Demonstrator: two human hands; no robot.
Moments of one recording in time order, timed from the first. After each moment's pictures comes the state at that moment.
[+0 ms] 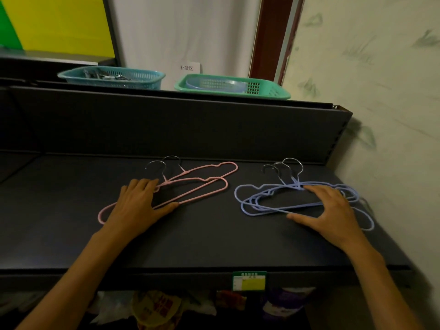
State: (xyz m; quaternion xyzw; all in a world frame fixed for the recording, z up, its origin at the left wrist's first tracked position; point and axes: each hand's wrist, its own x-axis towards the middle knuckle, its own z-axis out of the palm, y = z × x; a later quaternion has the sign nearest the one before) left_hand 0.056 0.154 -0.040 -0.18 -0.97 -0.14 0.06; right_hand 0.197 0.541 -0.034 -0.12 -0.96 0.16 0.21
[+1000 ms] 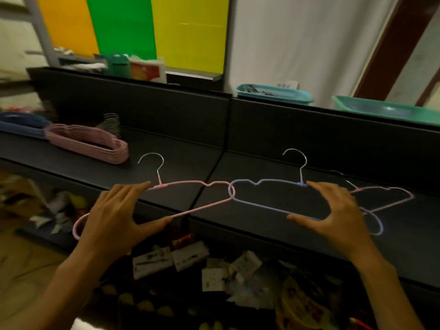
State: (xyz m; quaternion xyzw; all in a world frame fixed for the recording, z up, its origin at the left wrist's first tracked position) left_hand 0.154 -0.301 -0.016 -0.10 -0.95 -0.13 0.26; right_hand 0.125 0.104 -0.013 0.08 -0.95 0.20 0.24
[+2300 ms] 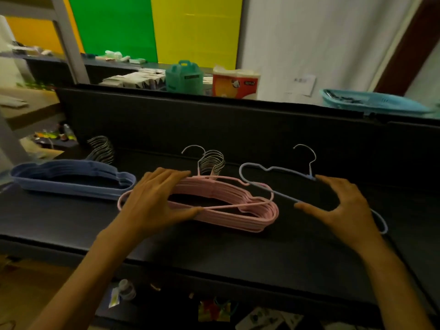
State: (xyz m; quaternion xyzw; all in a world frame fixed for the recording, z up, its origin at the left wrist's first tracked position) left_hand -0.132 -0.670 0.001 -0.25 -0.94 -0.15 0.17; right_hand -0.076 -0.305 -0.012 -0.05 -0.94 0.23 0.25
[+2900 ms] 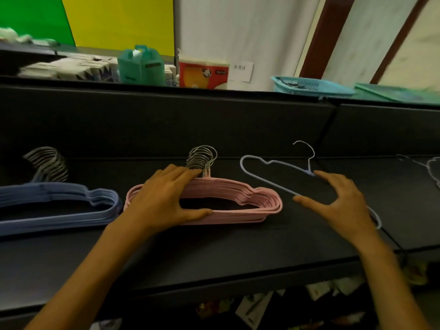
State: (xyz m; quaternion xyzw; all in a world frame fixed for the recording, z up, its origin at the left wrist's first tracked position) left_hand -0.189 -0.674 -0.001 -0.41 -0.89 -0.18 0.10; right_hand -0.035 -0.359 -0.008 -0.18 -0.92 0.20 0.29
